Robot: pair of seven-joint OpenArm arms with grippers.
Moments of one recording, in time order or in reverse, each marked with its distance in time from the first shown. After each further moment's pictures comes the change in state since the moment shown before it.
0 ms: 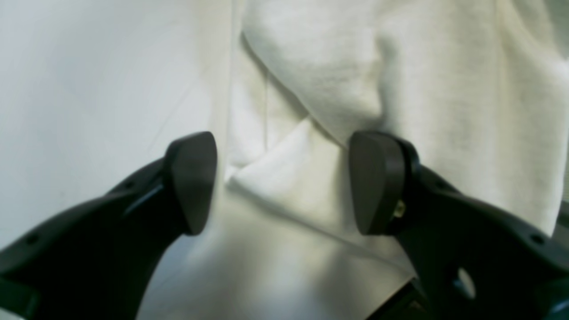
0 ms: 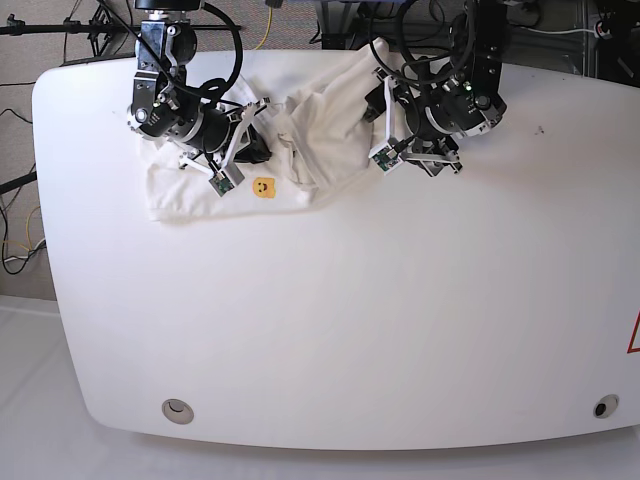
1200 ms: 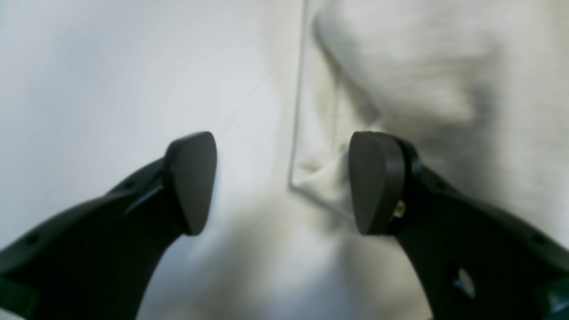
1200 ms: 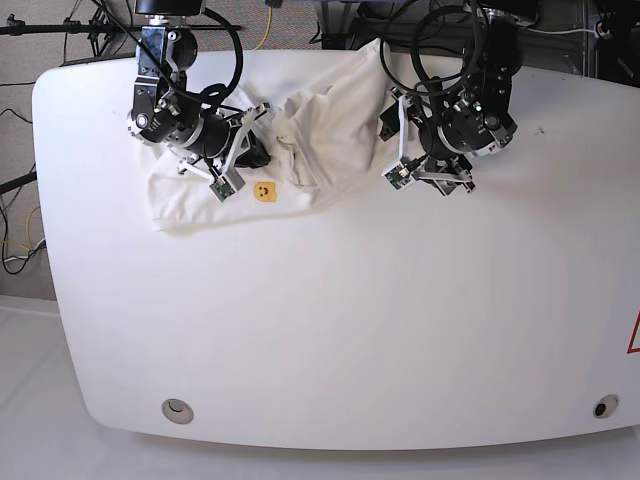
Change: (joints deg) left arm -4.0 -2.0 0.0 -1.2 -0.1 0.1 0.2; right arm 1.9 -0.1 -0.1 -0.1 -0.6 -0.1 -1.0
